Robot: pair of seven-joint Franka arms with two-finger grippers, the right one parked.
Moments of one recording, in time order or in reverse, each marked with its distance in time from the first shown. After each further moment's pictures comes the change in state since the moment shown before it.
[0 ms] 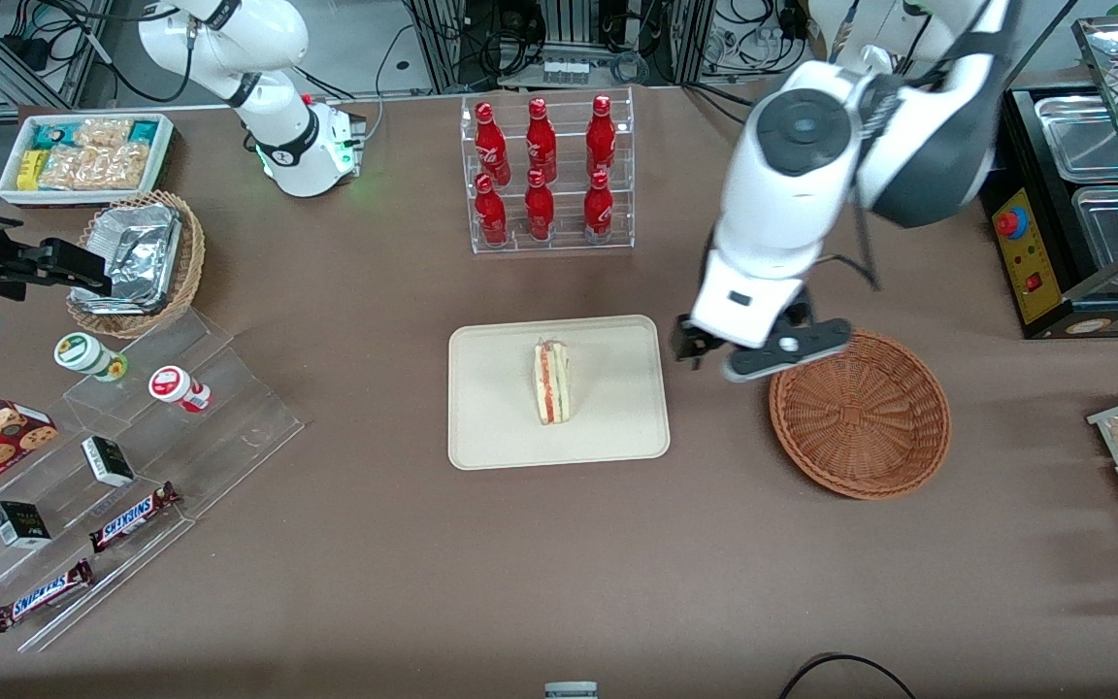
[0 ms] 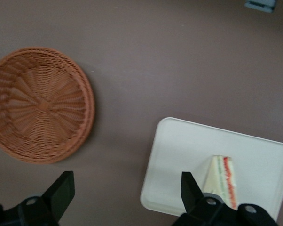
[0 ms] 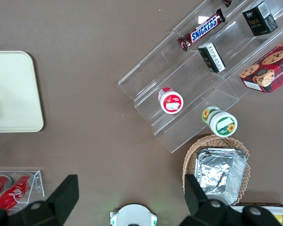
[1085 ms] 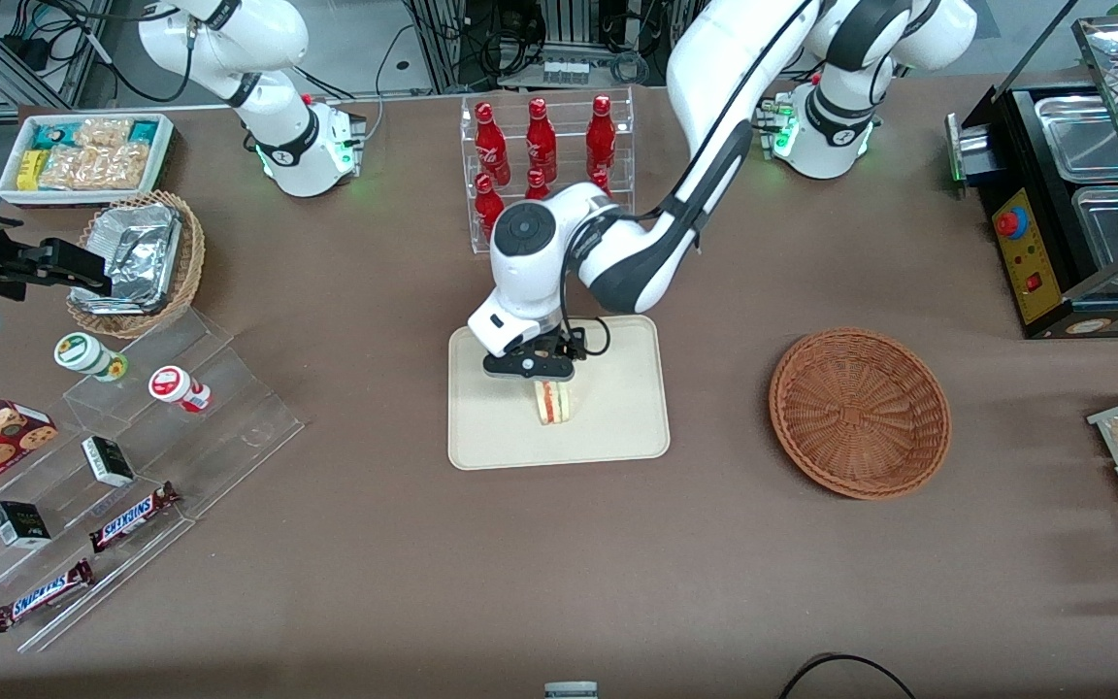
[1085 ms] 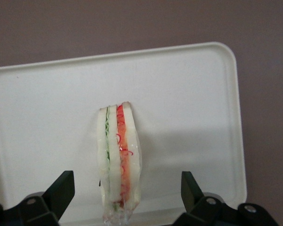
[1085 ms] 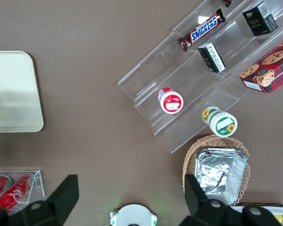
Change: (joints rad) arm -0.338 0.477 -0.031 0.168 -0.010 0.374 -0.061
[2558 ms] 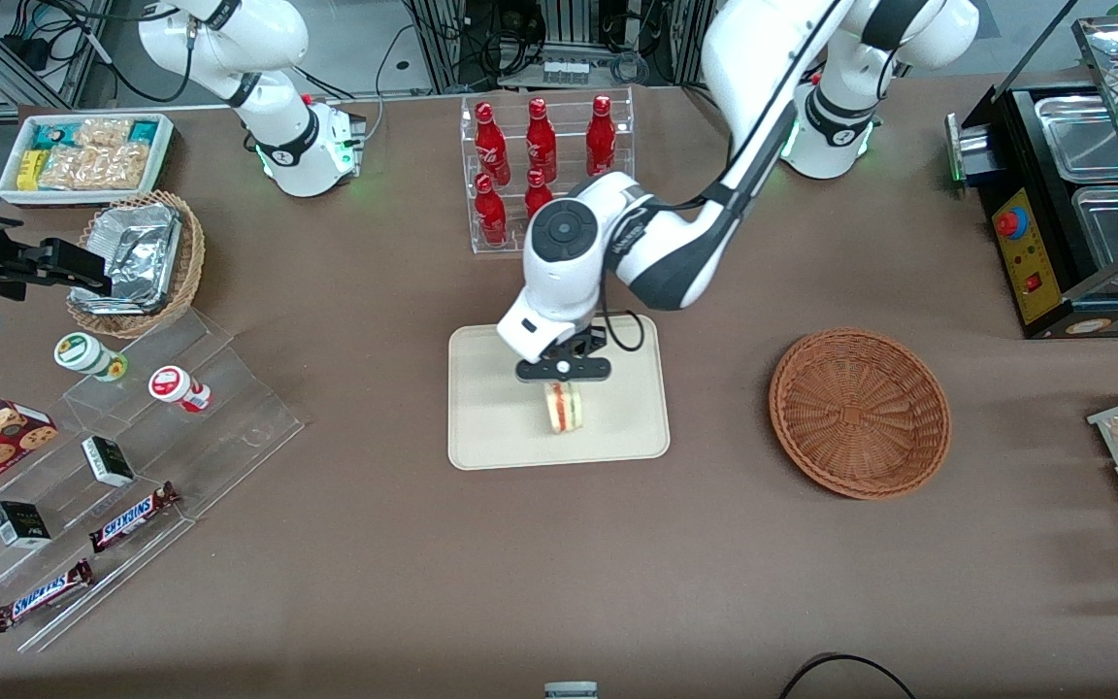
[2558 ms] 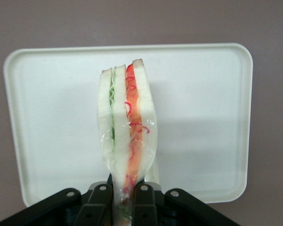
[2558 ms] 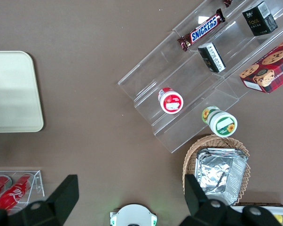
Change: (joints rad) arm 0.050 -0.047 -0.026 -0.067 -0.074 -0.038 0.012
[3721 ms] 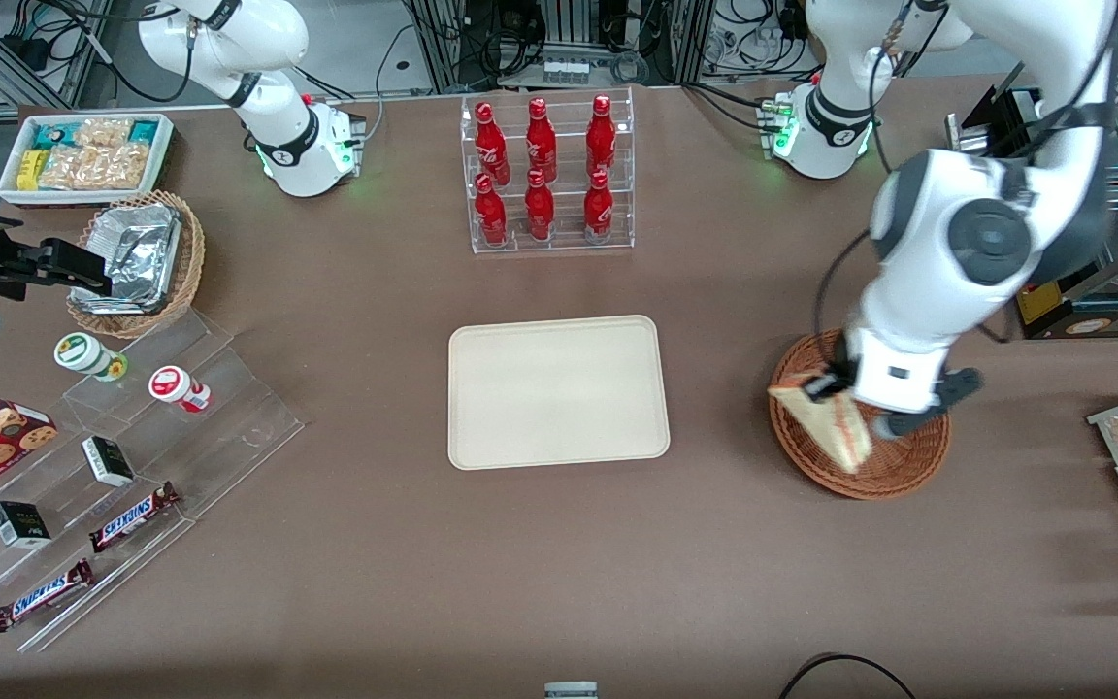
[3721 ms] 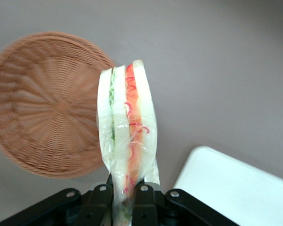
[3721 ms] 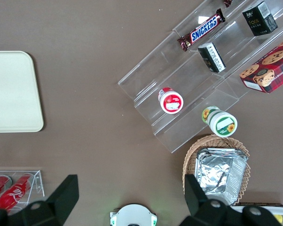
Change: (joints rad) arm 0.474 -0.412 0.003 -0.292 -0.006 -0.132 0.040
